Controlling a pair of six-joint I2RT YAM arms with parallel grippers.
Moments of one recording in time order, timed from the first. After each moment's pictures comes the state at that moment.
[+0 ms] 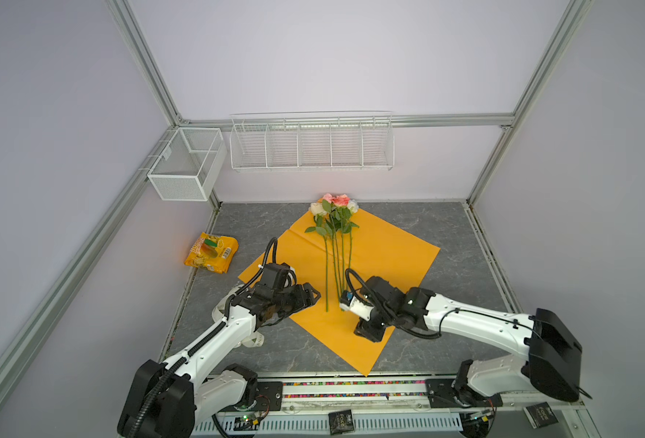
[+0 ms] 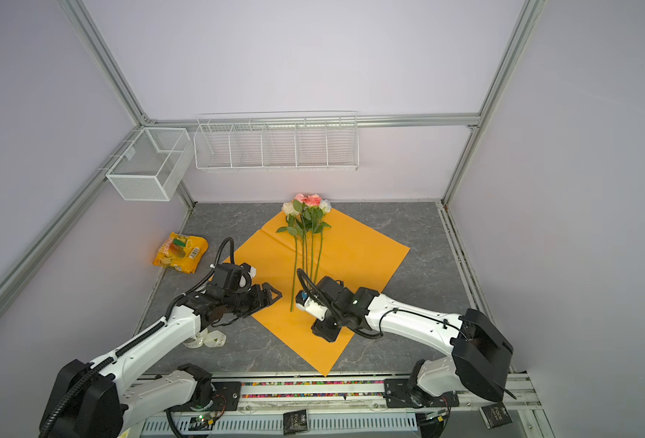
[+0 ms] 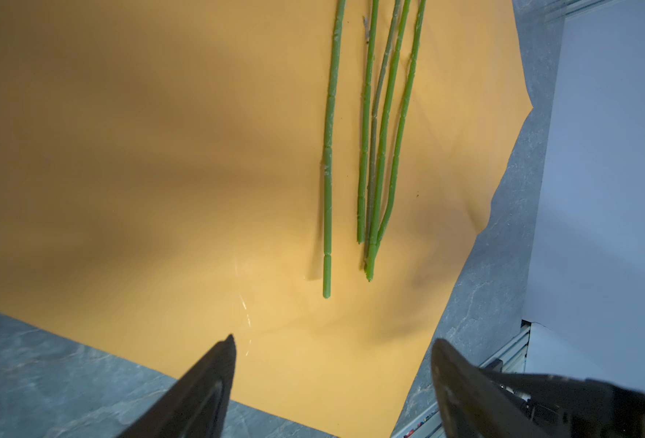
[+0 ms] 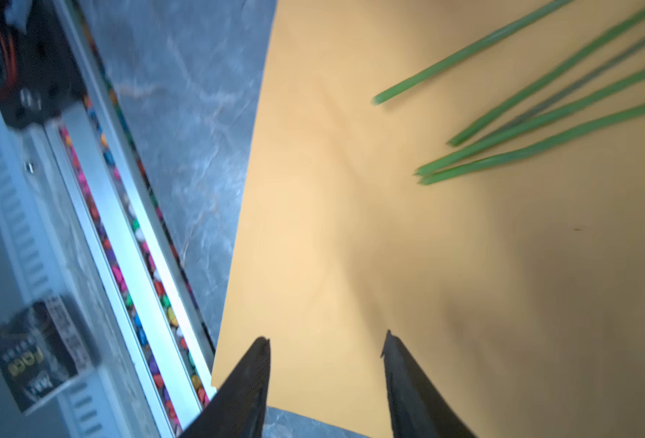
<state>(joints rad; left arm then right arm) -0.47 1.11 0.61 -0.39 0.36 -0.76 1.08 1.39 0.87 -0.60 -0.14 -0.13</state>
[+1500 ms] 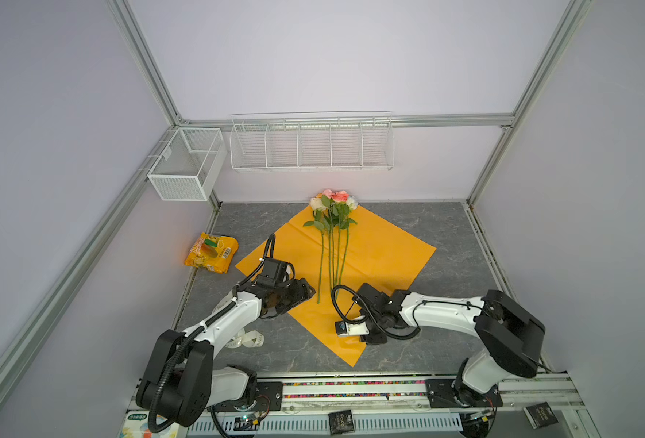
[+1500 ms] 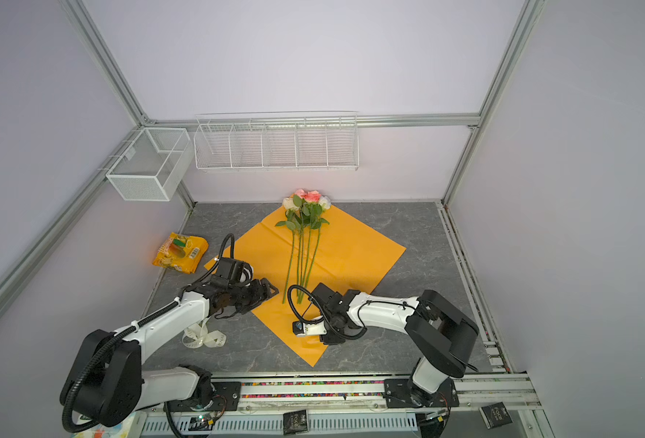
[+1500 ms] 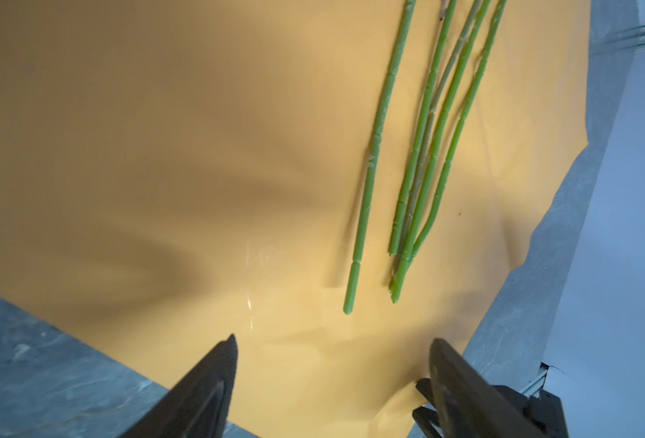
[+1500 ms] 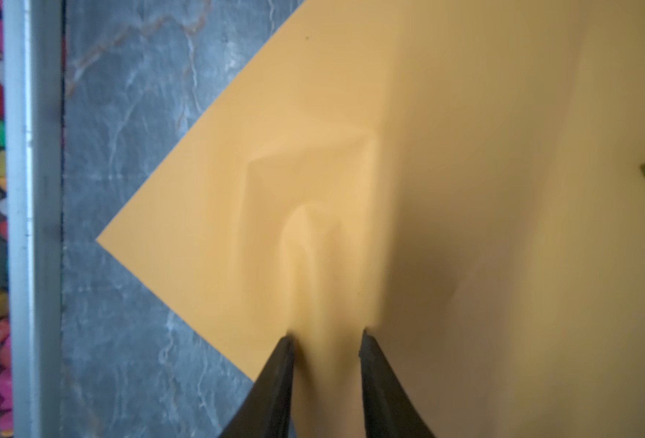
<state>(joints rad) -0.39 1.27 0.66 -0.37 0.36 -0.75 0.96 1.63 0.86 -0.52 -0.19 -0.74</state>
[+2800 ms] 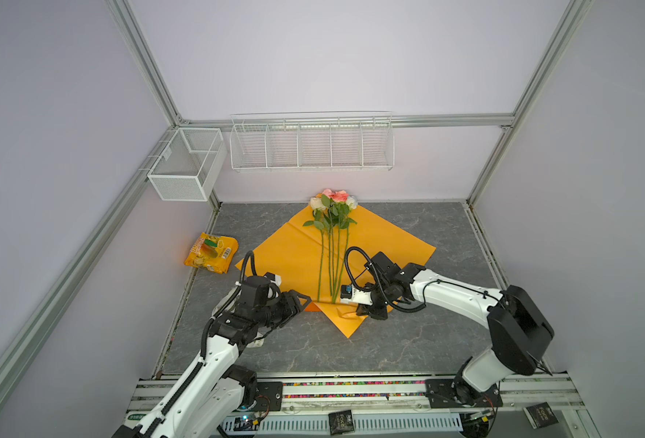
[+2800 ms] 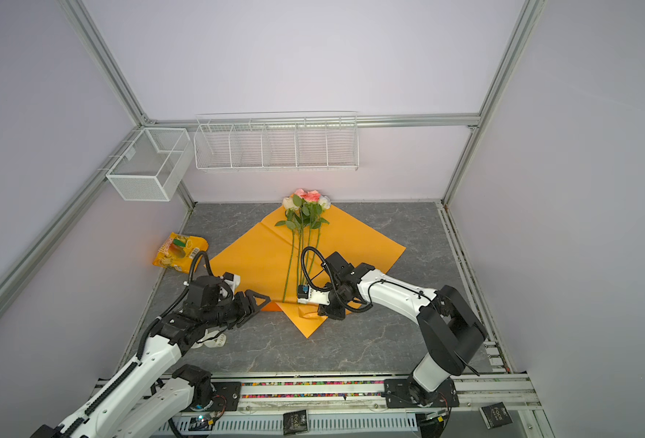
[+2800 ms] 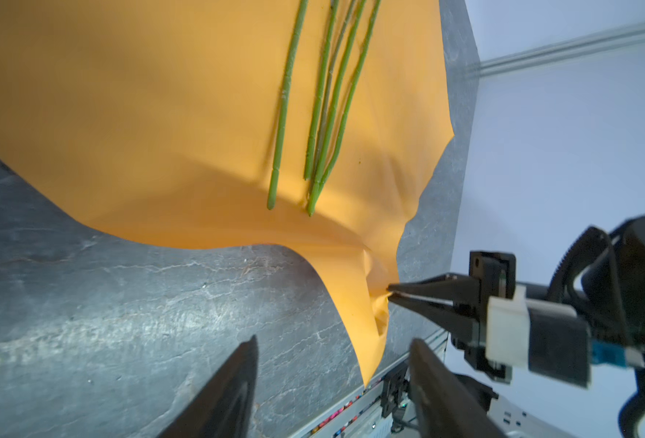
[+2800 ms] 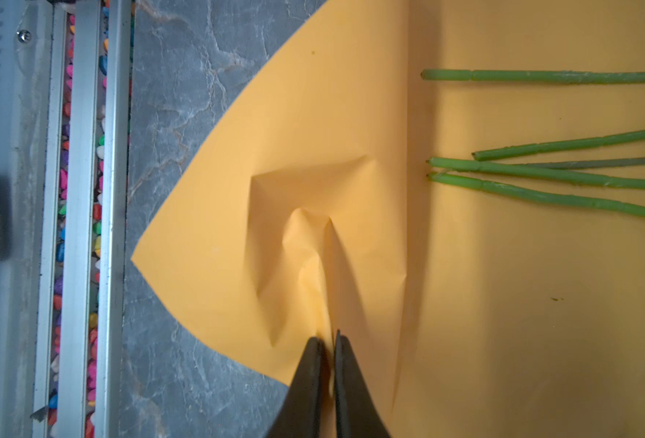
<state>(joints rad) -0.39 0.79 0.48 -0.44 0.50 -0.92 0.75 1.62 1.05 -0.66 -0.43 -0.70</state>
